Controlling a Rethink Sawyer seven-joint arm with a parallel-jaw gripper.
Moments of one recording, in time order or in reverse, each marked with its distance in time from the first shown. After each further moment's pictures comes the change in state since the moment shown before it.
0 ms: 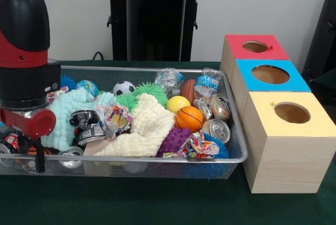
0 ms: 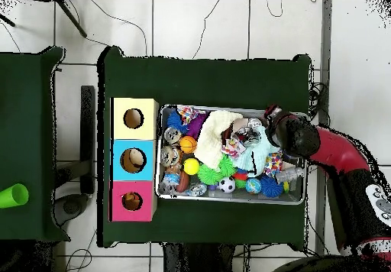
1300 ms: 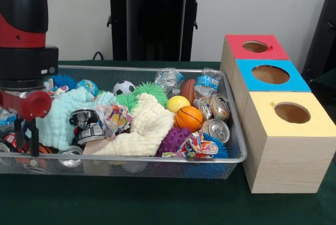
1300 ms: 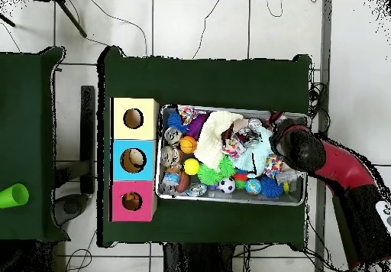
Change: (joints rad) arm -0.058 -0.081 0.009 0.146 0.036 -0.111 0.000
